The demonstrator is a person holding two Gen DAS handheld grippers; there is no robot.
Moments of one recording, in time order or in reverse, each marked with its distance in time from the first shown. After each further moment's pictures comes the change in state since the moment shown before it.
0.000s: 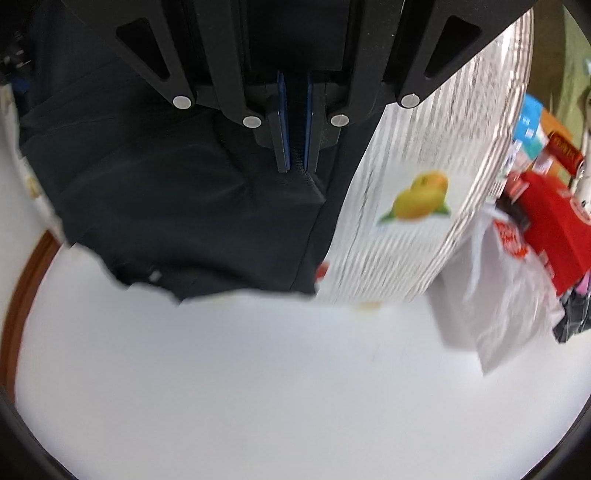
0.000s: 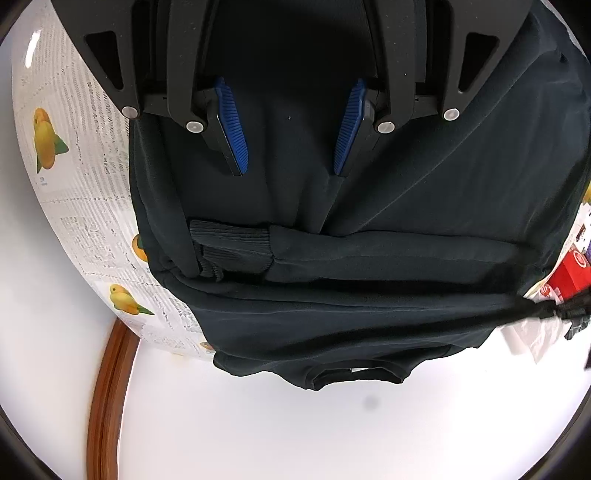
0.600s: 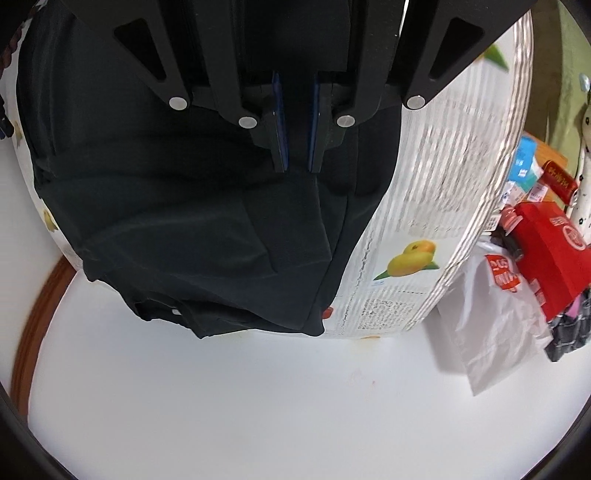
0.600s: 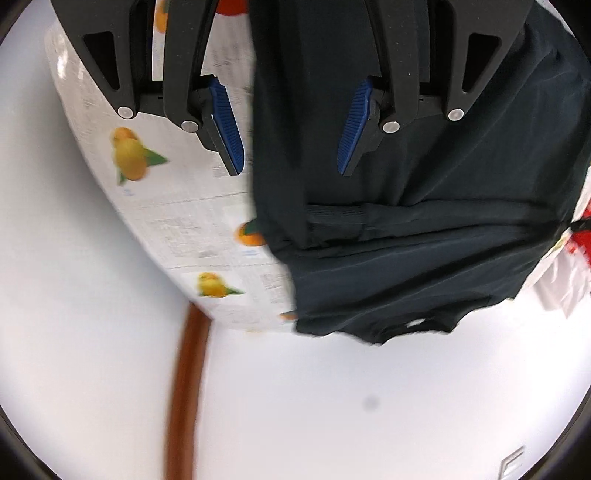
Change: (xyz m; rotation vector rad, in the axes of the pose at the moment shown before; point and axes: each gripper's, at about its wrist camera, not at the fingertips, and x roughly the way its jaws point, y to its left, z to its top) left arm -0.055 -0.005 -0.043 0.013 0.051 -0.030; right arm -0.071 -0.051 -0.013 0.135 -0.126 -0.184
